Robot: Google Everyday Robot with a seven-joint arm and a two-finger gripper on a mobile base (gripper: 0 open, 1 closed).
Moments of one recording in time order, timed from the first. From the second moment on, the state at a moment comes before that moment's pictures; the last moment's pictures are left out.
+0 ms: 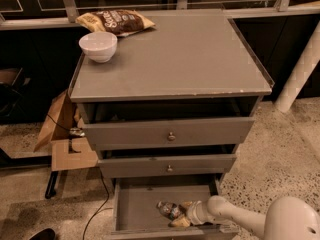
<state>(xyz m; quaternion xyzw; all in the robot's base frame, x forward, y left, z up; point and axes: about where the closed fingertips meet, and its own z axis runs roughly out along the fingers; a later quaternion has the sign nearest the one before) 0.507 -0.124 0.128 -0.43 0.84 0.23 0.25</state>
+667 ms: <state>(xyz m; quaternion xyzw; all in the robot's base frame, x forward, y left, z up) 0.504 -0.121 0.121 -0.46 0.83 0.20 0.25</state>
